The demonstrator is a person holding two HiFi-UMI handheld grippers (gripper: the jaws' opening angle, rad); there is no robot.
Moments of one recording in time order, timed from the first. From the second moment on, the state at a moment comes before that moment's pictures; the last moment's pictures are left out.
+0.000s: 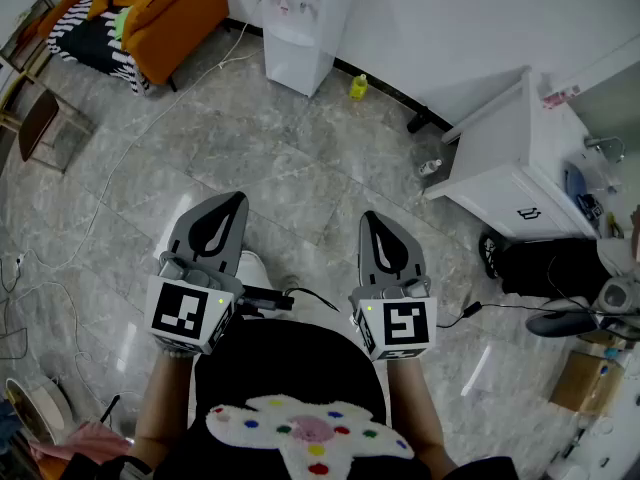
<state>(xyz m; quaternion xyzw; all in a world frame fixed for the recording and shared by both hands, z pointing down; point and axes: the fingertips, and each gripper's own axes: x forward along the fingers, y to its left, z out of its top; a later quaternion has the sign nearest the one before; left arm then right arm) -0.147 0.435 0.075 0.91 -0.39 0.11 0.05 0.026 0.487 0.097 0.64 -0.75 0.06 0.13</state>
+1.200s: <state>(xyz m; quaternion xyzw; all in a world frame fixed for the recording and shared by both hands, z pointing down) -0.148 0.450 0.070 0.92 -0.38 0.10 0.04 0.022 0.498 0.094 0.65 -0.75 0.06 0.10</state>
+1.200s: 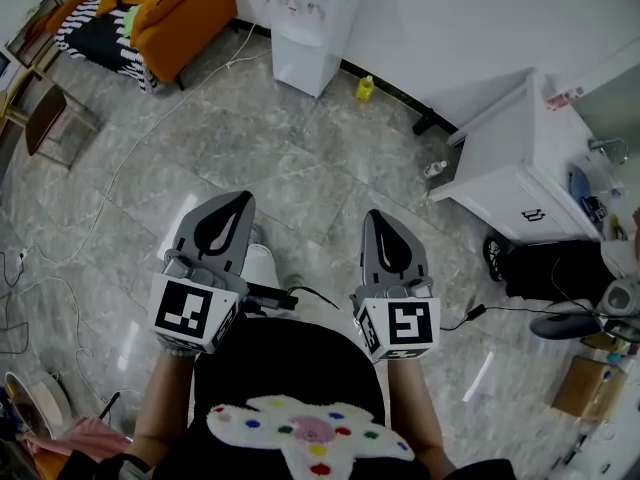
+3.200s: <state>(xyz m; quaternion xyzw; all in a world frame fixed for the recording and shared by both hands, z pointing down) -0.130 0.150 0.079 0.94 -0.32 0.10 0.08 0.021 0.219 0.088 0.68 -0.71 0.09 0.12</state>
